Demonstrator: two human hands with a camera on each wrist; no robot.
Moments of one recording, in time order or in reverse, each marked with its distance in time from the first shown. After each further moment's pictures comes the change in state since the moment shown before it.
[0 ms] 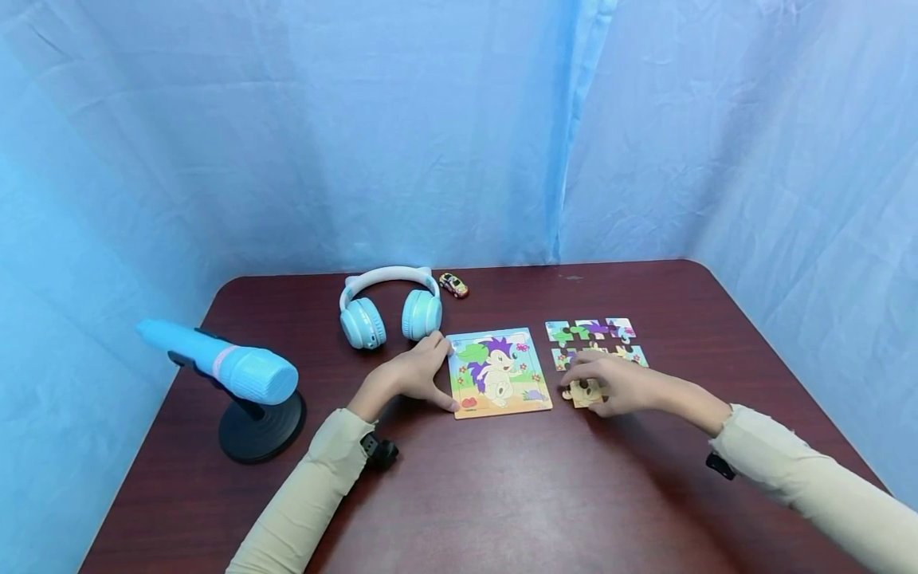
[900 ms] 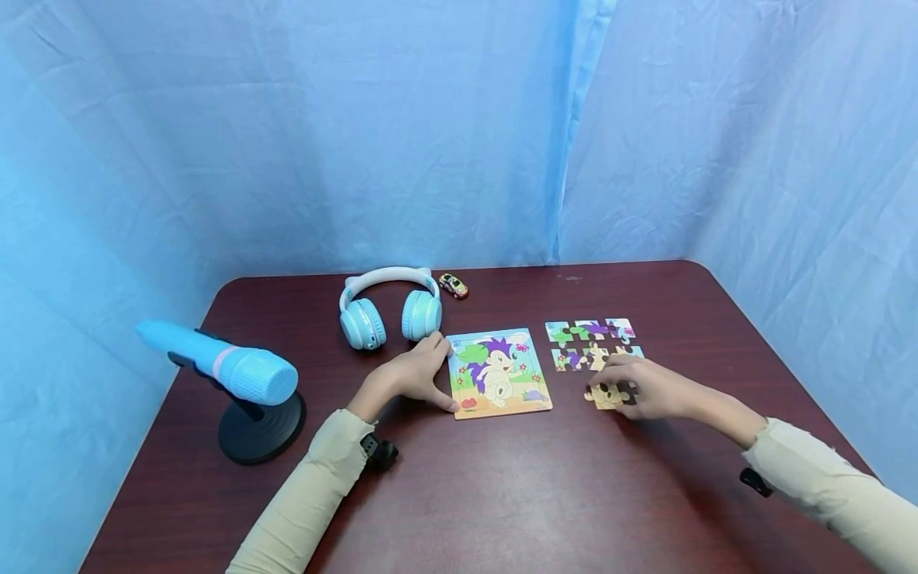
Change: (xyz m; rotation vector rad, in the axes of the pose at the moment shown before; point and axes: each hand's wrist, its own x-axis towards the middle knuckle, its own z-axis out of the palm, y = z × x) left_hand -0.001 0.001 -0.001 -0.004 0.003 -0.003; right_hand -0.037 0.025 0.003 -0.041 0.100 0.021
